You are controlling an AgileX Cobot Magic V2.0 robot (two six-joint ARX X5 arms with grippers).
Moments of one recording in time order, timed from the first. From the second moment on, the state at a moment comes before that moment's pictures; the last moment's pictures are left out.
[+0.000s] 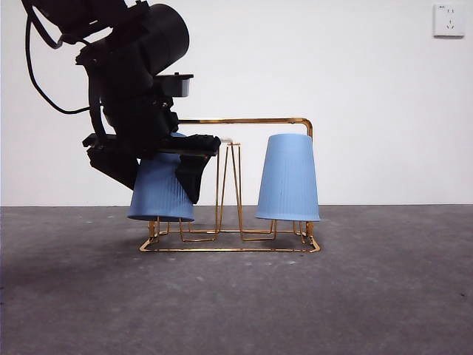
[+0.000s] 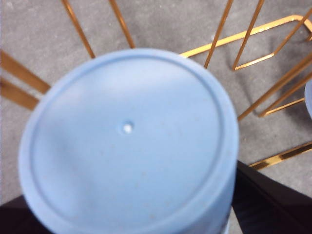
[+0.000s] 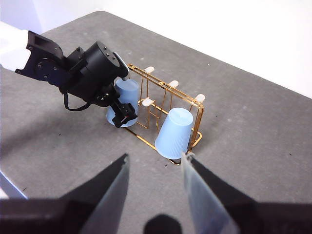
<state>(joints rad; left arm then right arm) -0.55 1.76 1.17 -0.28 -0.23 -0.15 0.85 0.82 1.56 -1.19 0.21 -0.01</state>
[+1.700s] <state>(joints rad) -0.60 1.34 1.13 -0.85 0.03 -0.17 0.85 0.83 1.56 -1.27 0.21 -0.01</state>
